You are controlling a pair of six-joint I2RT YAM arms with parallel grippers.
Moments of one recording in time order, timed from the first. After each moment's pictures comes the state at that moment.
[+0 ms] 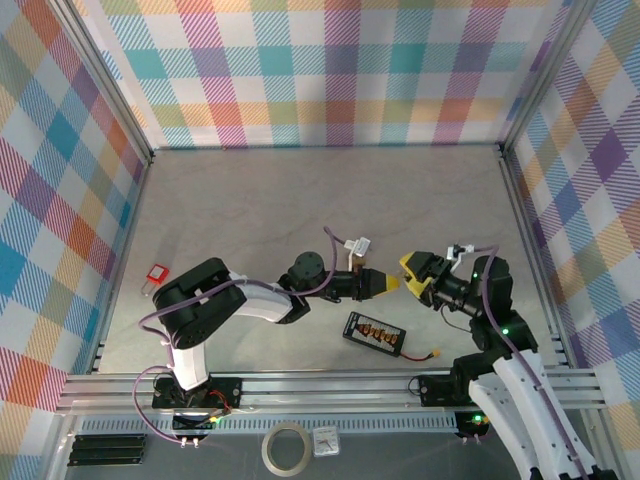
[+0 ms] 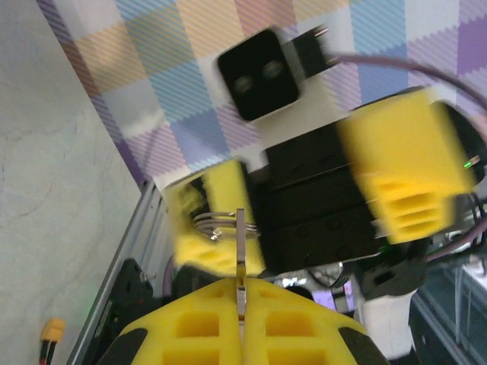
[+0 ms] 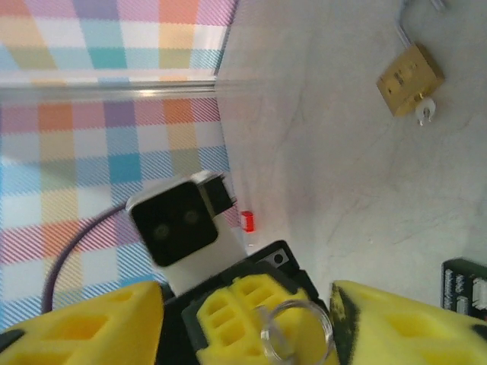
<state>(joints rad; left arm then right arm) -0.94 1.83 0.78 1.16 0.68 -1.29 0.22 0.49 0.51 -0.38 -0.61 1.23</state>
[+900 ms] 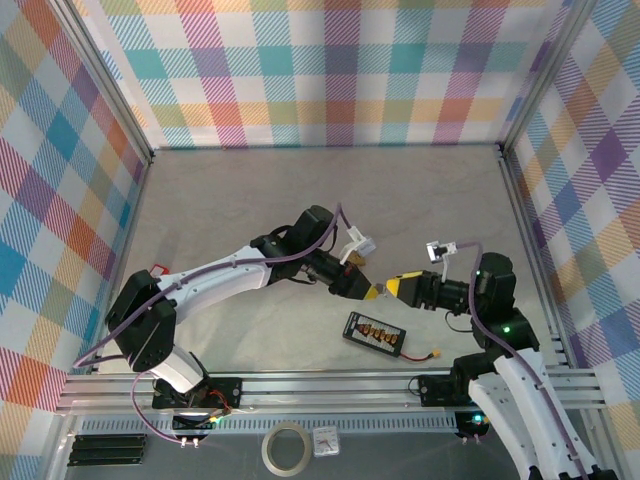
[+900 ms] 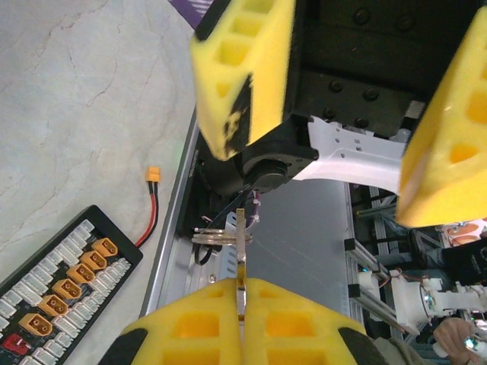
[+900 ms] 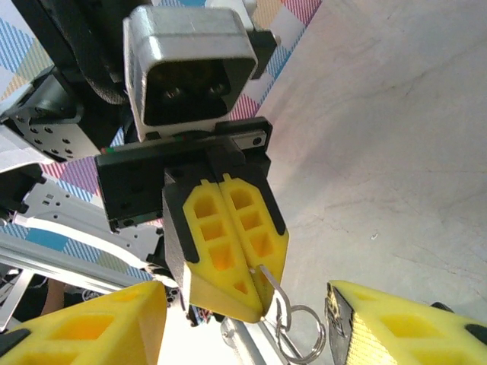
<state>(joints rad) -0.86 1.57 1.16 -0.28 0.95 -0.36 0.21 0.52 0.49 -0.31 -0.99 0.61</state>
